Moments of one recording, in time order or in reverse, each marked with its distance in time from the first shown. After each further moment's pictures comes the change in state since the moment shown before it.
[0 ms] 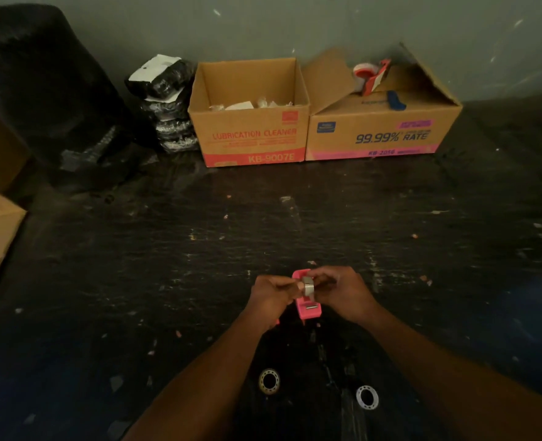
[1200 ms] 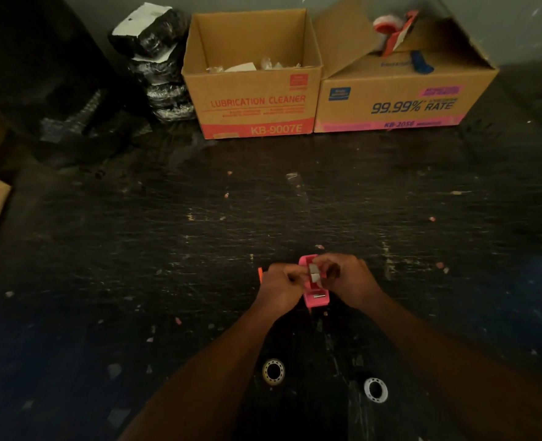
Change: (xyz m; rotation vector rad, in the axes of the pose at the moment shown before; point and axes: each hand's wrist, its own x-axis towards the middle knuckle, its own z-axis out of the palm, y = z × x) left_hand 0.024 -0.017 0.008 0.342 0.022 0.111; right_hand 0.026 0.018 0.009 -0.276 -0.013 0.036
